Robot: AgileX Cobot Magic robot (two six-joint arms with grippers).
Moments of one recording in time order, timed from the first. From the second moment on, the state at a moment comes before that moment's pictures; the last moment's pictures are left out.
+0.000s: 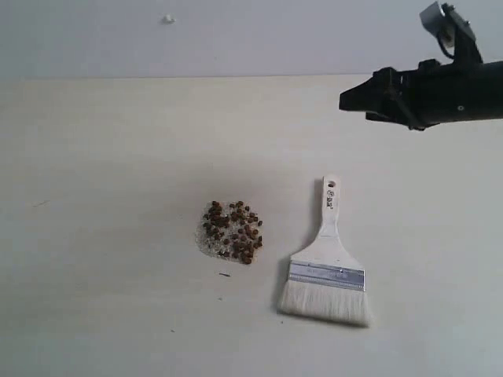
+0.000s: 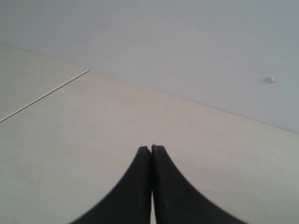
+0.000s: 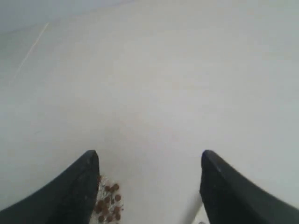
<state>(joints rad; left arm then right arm) -0.03 0.17 0.00 0.99 0.11 -1.24 -0.02 1.77 -0.92 1.58 0.77 -1.42</state>
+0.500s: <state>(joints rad) -0.03 0.17 0.00 0.99 0.11 -1.24 -0.02 1.35 -0.69 1.34 0.46 -1.15</state>
